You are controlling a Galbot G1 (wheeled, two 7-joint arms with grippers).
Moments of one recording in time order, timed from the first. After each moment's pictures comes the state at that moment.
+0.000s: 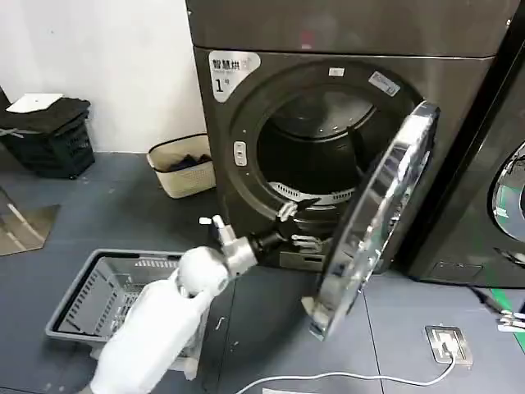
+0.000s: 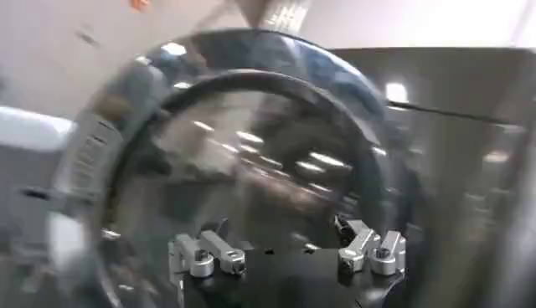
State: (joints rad) left arm 0.61 -1.23 0.11 -1.65 -0.52 0.02 0.53; right arm -1.73 1.01 1.49 1.83 0.70 0.39 -0.99
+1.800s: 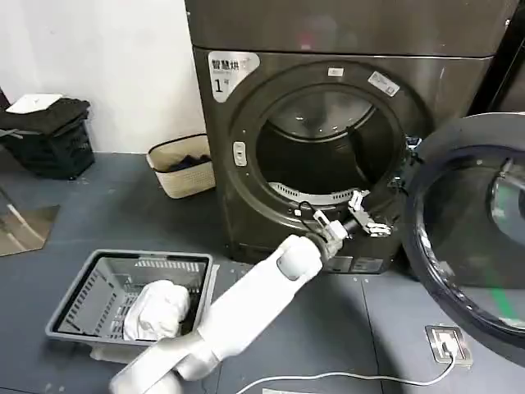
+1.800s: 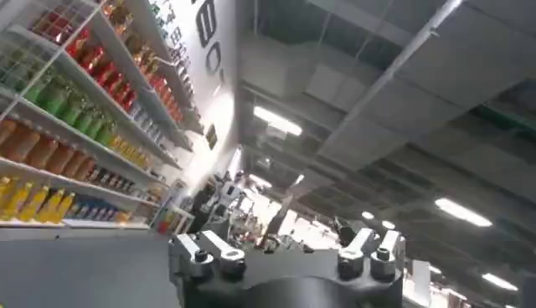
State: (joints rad) left arm 0.35 -1.61 0.34 -1.13 -0.10 -0.05 0.17; right arm -1.71 1.57 2.12 1.97 0.16 -0.07 0.22
